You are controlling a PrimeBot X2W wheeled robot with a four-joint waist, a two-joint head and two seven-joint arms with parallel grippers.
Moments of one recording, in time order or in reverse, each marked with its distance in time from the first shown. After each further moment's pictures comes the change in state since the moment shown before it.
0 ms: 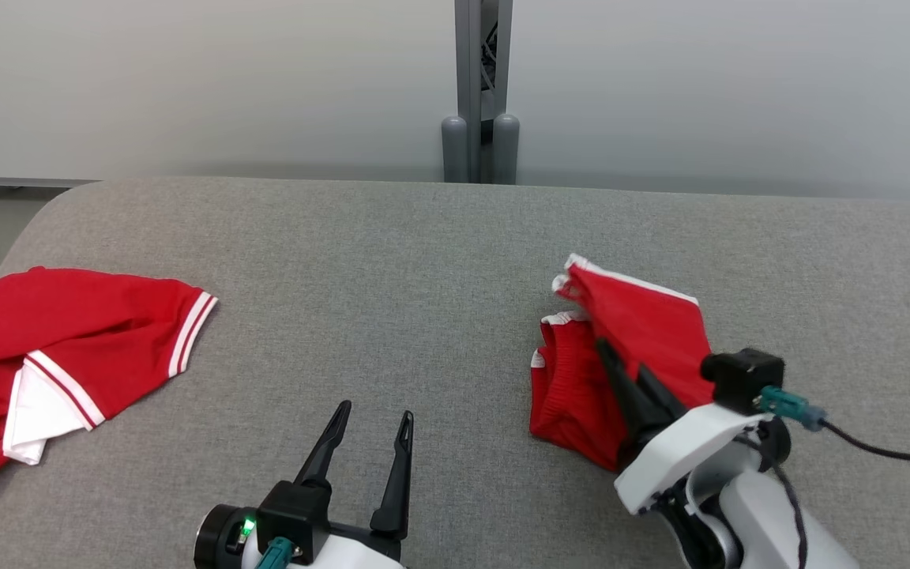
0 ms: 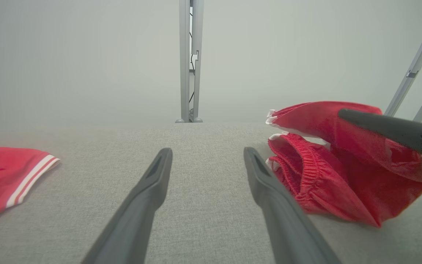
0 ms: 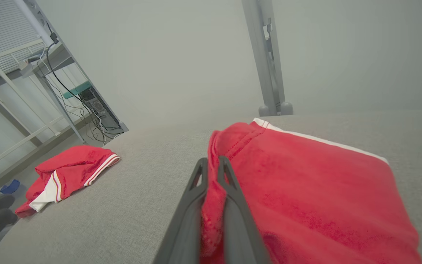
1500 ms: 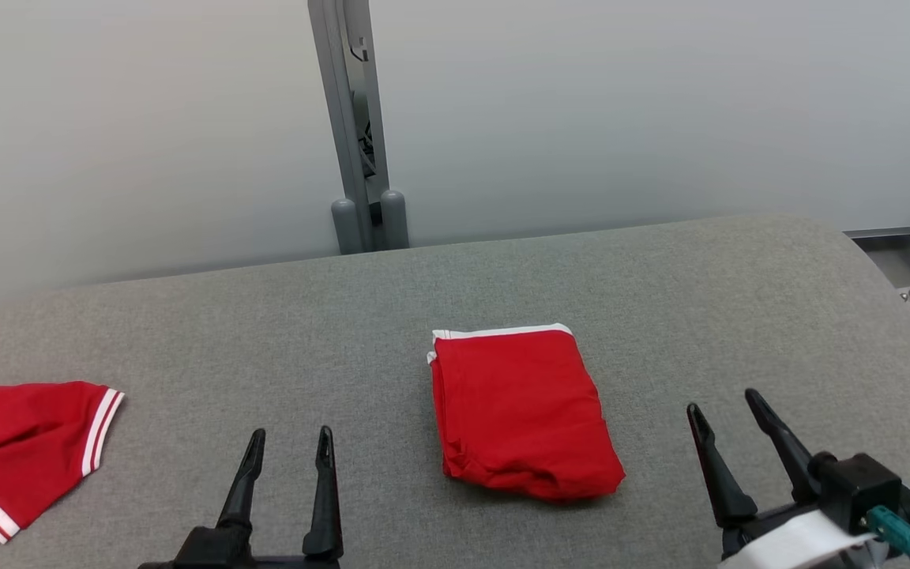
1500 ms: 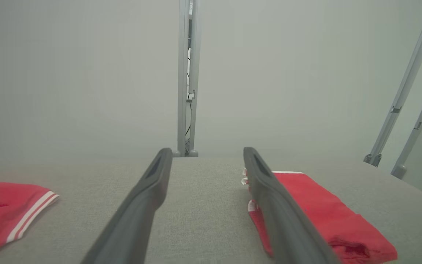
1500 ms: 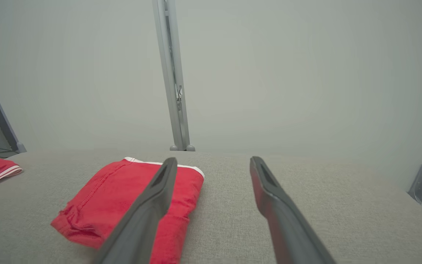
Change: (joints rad) left arm 0.142 -0.010 0.159 -0.149 0.012 0.054 0.000; right arm 0.306 -0.072 -0.242 -0.257 -0.333 0.000 -0.087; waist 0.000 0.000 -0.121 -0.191
